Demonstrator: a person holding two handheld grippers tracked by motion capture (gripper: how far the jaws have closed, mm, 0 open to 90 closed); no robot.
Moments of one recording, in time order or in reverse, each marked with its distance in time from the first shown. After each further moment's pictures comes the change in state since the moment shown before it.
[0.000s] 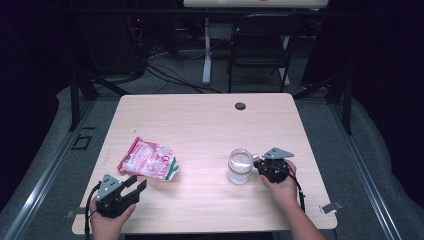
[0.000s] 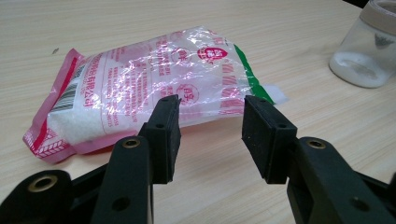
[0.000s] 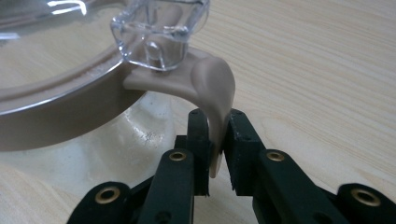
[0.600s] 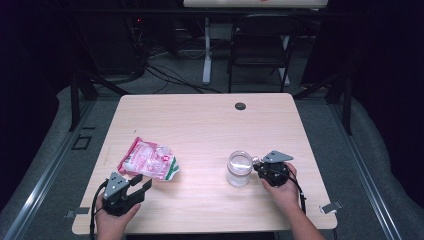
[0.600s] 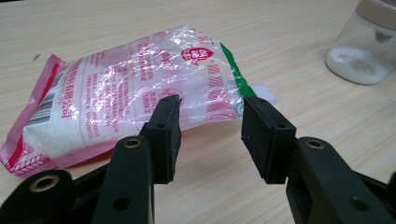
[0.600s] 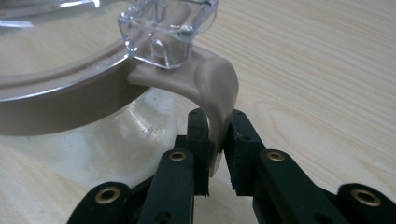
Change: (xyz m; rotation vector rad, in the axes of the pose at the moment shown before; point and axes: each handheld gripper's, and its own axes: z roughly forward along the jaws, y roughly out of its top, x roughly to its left) left arm -0.007 0.004 0.011 0.017 -0.027 0.044; right arm 0.008 -0.003 -0.008 0.019 0.010 -0.036
